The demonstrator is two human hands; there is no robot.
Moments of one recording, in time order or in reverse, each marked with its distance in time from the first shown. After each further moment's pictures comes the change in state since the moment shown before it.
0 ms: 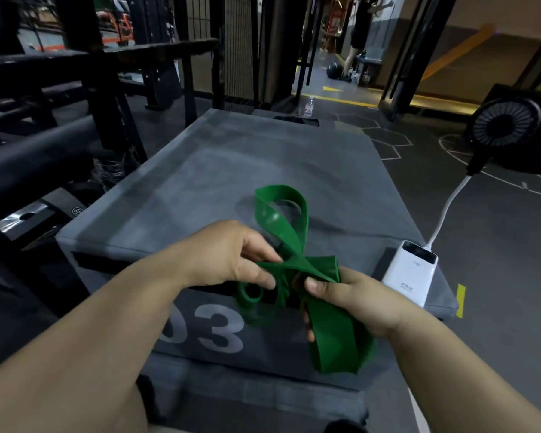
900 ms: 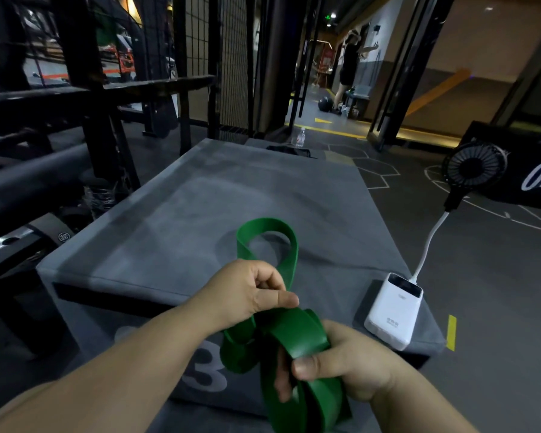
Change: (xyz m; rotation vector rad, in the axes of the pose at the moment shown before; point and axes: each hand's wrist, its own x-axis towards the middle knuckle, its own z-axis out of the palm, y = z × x) left_hand 0.028 -0.003 0.042 -0.272 0.216 0.041; right_hand -0.003 0.010 -0.003 0.057 -0.363 -0.069
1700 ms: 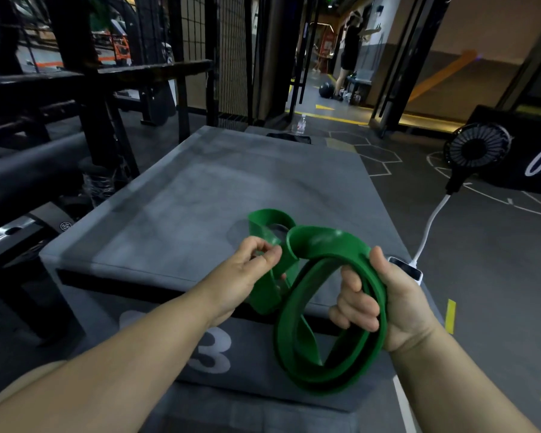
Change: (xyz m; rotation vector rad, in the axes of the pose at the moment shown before) left_hand -0.006 0.000 0.009 -0.440 0.054 -0.185; right_hand -0.015 -0.008 -0.046 0.496 -0.129 -0.304
